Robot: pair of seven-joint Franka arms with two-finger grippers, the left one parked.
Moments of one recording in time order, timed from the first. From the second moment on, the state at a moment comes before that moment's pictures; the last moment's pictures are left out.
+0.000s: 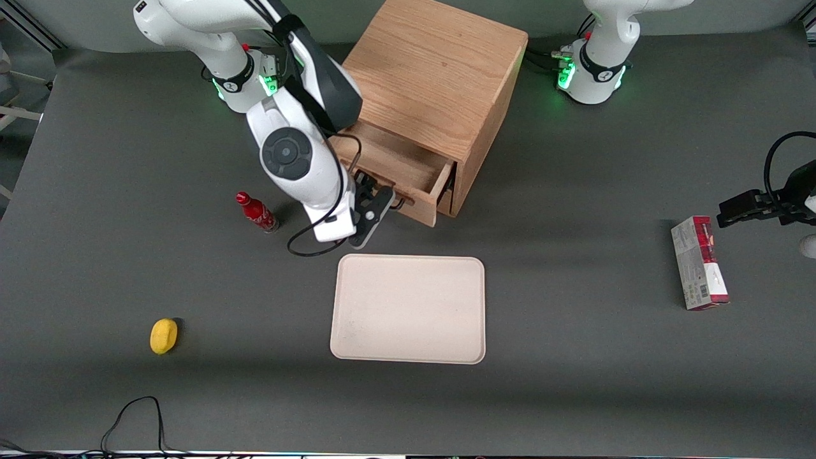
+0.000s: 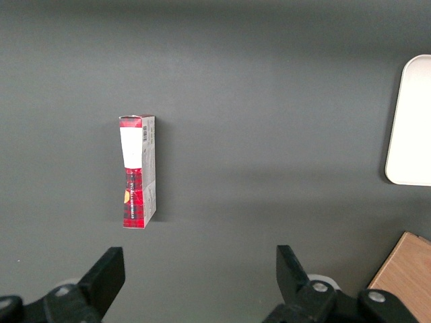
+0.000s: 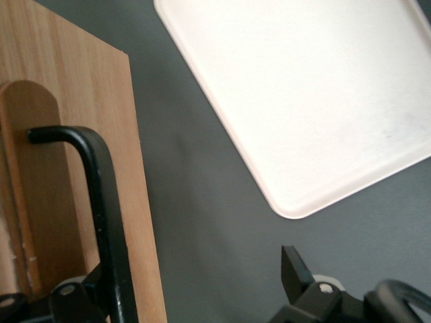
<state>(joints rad) 0.69 0.44 -0.15 -1.56 0.23 1.92 -0.49</state>
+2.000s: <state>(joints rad) 0.50 0.63 -0.15 -1.26 0.23 1.79 -0.58</state>
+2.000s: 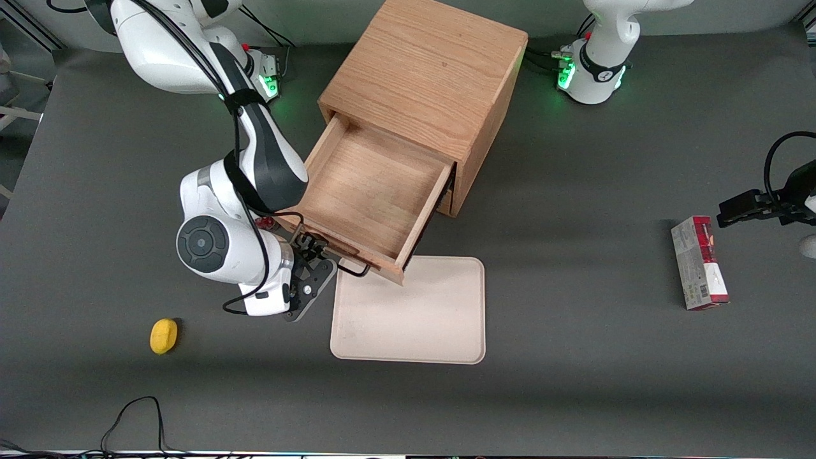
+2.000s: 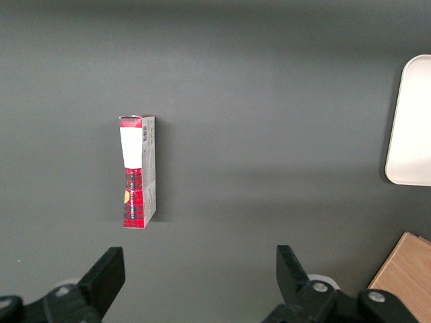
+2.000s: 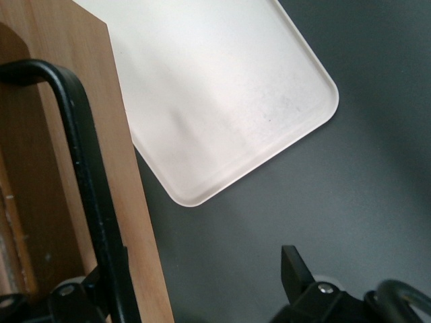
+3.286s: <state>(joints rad) 0.49 0.66 -0.15 -1.13 0.23 1.75 -0.58</state>
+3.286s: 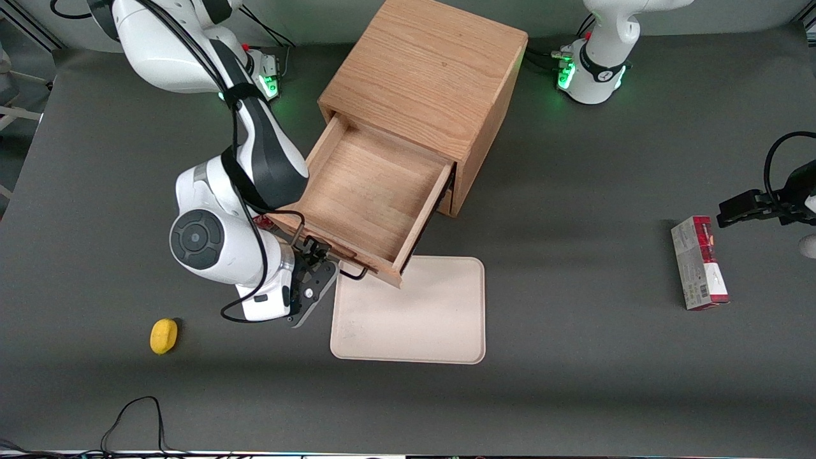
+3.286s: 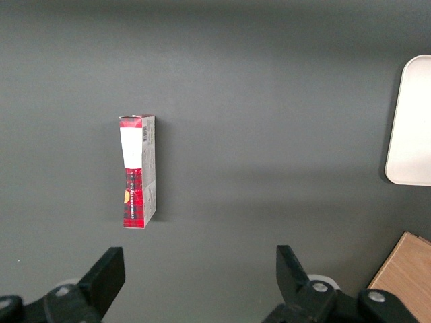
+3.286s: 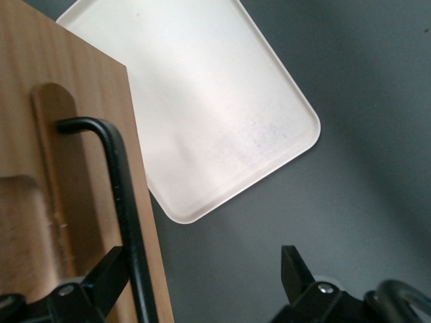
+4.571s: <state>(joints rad) 0.42 0.31 -0.25 -1.14 0.07 1.38 -0.18</state>
